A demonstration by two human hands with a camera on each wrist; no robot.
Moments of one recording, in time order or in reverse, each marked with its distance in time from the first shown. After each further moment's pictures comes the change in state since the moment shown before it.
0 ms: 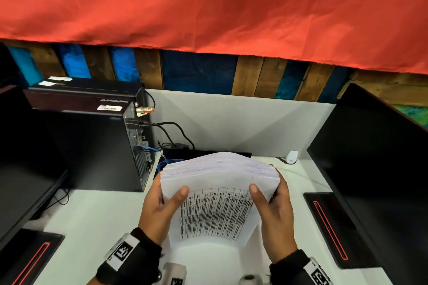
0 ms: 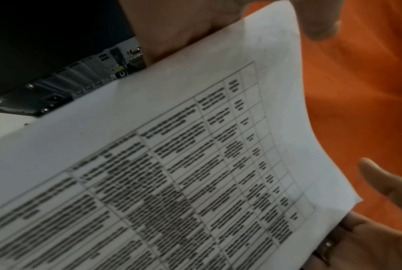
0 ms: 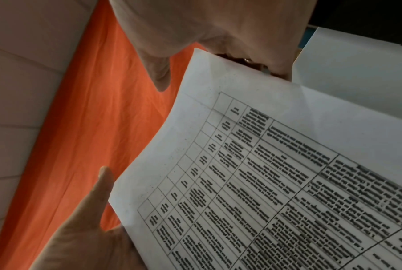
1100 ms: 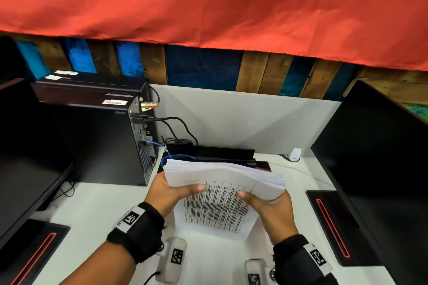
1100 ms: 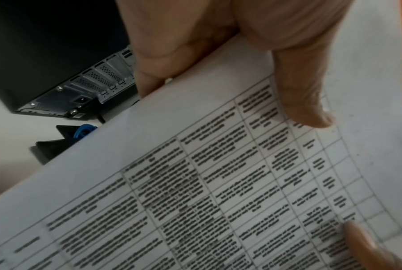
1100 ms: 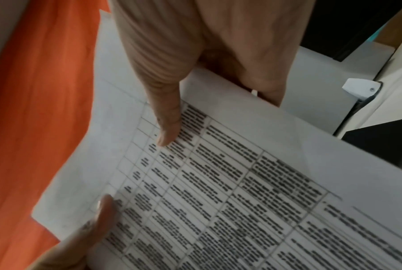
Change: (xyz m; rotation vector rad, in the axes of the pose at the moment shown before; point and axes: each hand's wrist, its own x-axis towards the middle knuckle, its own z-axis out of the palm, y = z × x) left_hand 0.035 -0.020 -0.015 0.074 -0.083 -0.170; right_hand 0.017 0.023 -0.009 -0.013 -0.039 0.210
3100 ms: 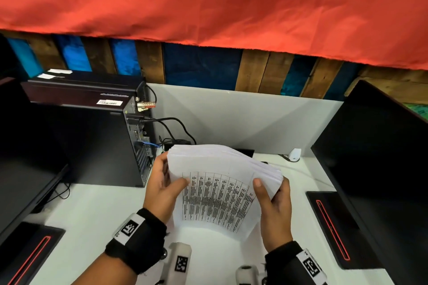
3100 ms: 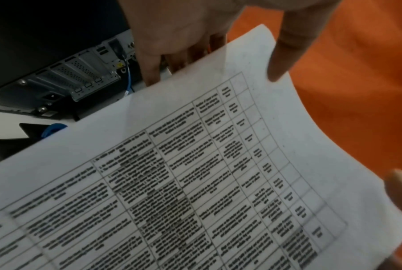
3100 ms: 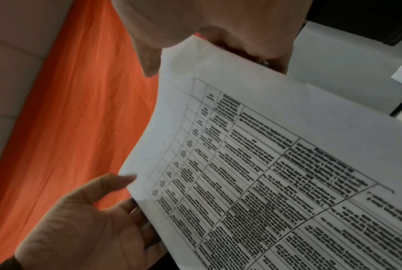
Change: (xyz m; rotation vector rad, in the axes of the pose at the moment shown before) left_hand -0.003 0.009 0.013 -0.069 0.150 0.157; right_hand -0.004 -0.005 0.012 0.098 0.091 -0.101
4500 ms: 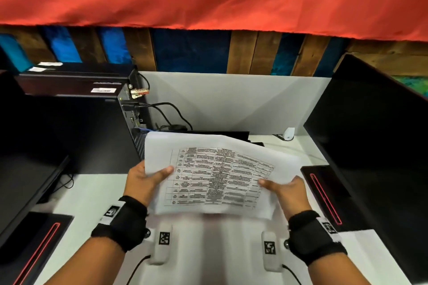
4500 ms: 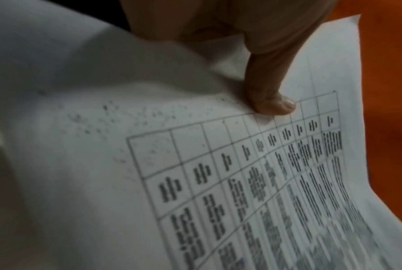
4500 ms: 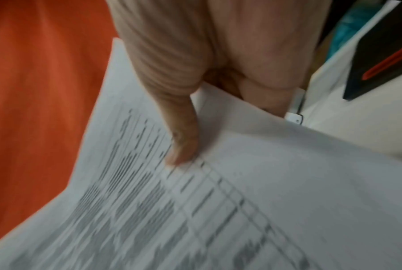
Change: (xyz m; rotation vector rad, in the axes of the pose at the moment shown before) left_hand -0.009 -0.012 -0.043 0.194 0.089 -0.150; right_hand 0.006 0.016 -0.066 -0.130 0.049 0.258
